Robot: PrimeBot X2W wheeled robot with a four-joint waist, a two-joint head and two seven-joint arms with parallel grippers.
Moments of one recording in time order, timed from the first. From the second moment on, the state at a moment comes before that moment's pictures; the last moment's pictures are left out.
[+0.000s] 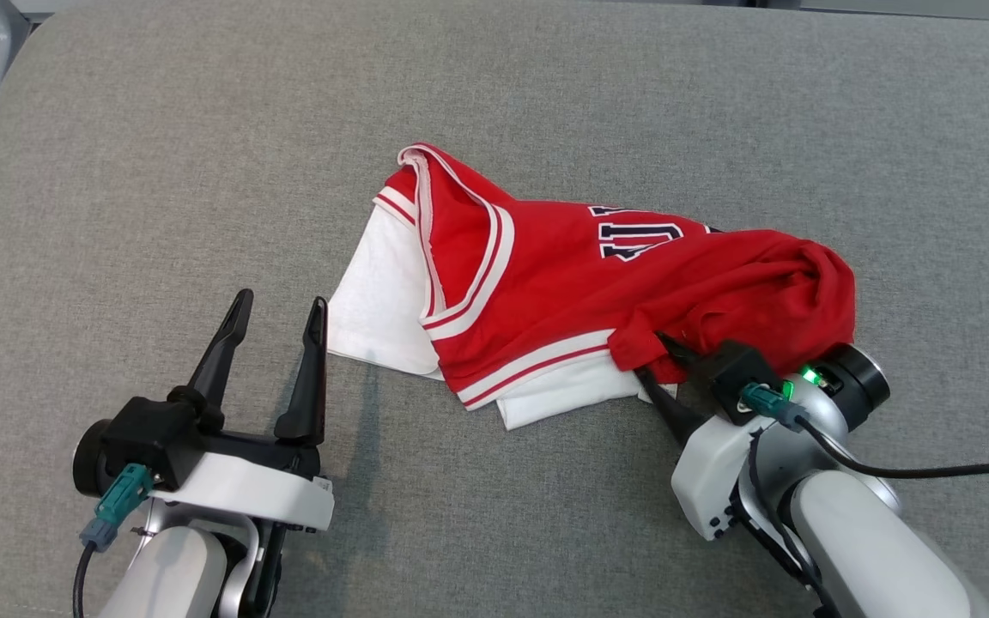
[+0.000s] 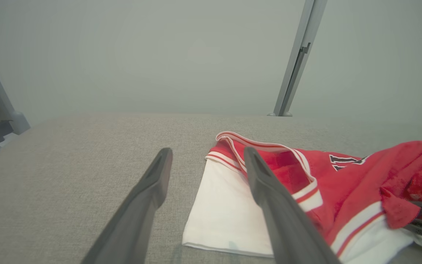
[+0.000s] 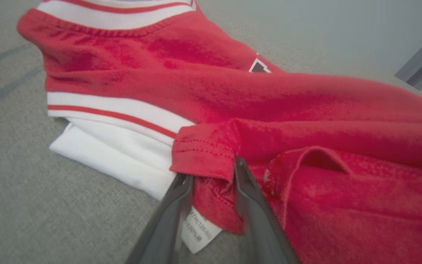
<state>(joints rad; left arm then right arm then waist) -0.21 0.24 -0.33 0.08 -0.44 0.11 -0.24 -0.41 -0.18 0.49 0.28 0.07 0.13 0.15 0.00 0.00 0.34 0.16</state>
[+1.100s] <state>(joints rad) -0.21 0.29 -0.32 0.04 -0.43 0.13 -0.22 -0.23 -0.08 -0.09 0.22 0.25 0.13 -0.03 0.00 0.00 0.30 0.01</state>
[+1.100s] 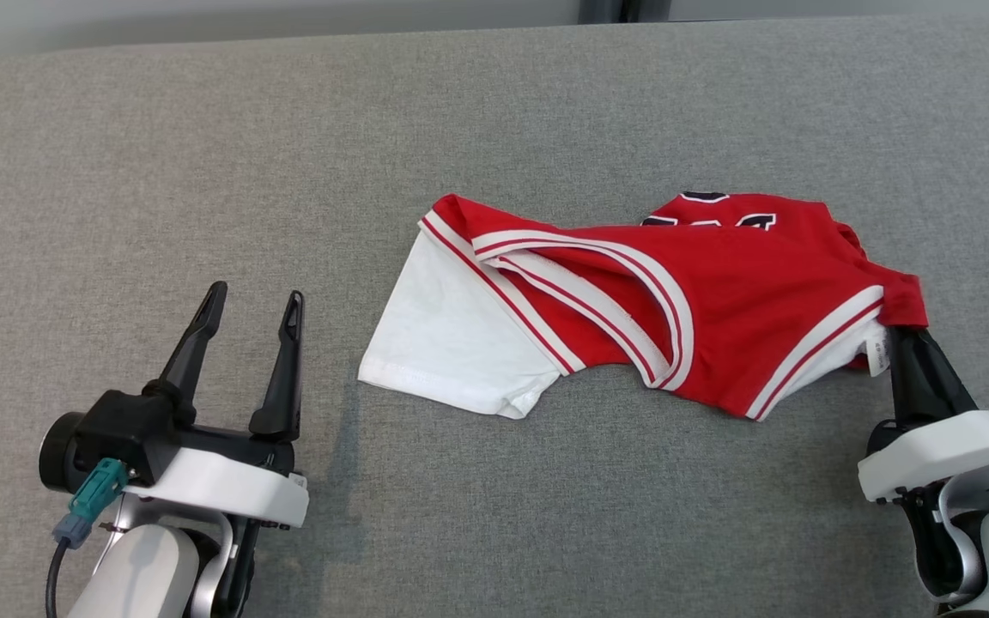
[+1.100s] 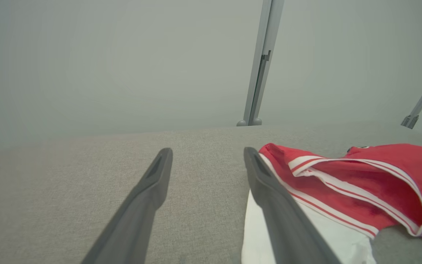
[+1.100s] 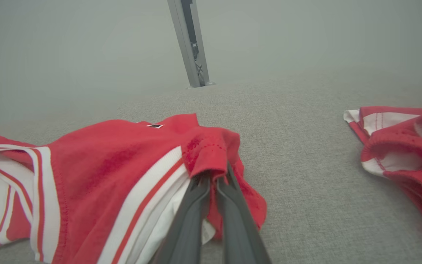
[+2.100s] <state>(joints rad) -0.11 0.32 -0.31 -0.01 -0.44 0.20 -0.20 -0.08 -0.05 -0.07 -0.09 0.14 0.13 -0.09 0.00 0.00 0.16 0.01</state>
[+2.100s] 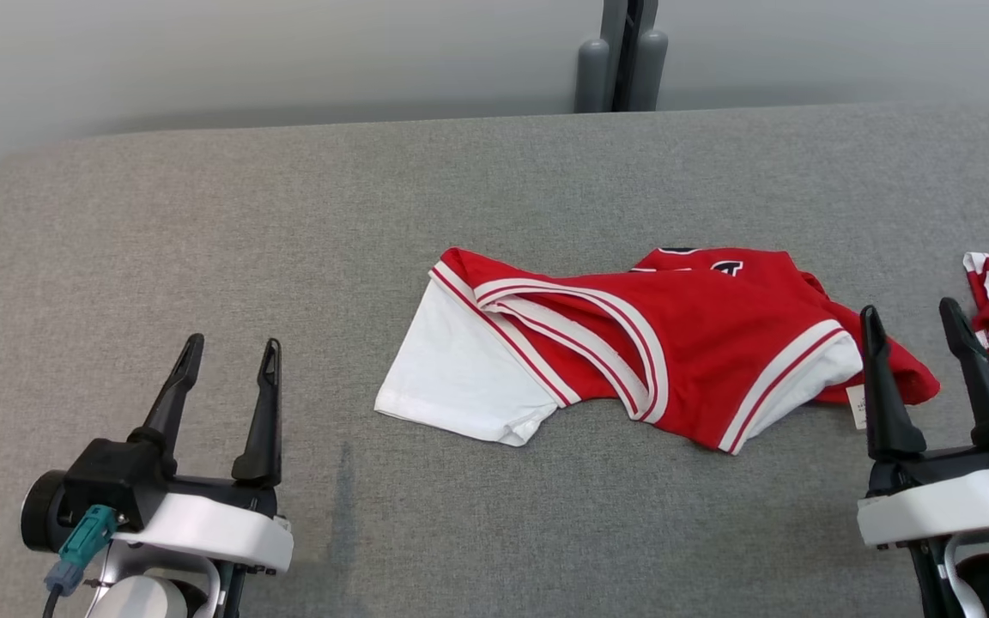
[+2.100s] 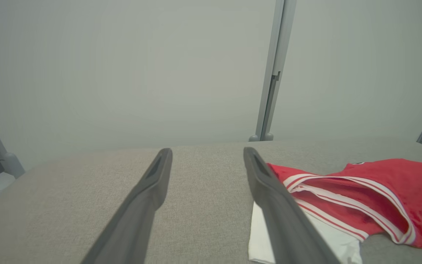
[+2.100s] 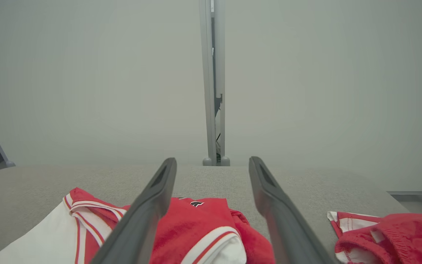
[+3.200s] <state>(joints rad) -0.35 0.16 -0.70 0.11 -0.48 -0.04 0.18 -0.10 -0.05 -0.01 -0.09 0.21 0.13 -0.09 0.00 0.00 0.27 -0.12</state>
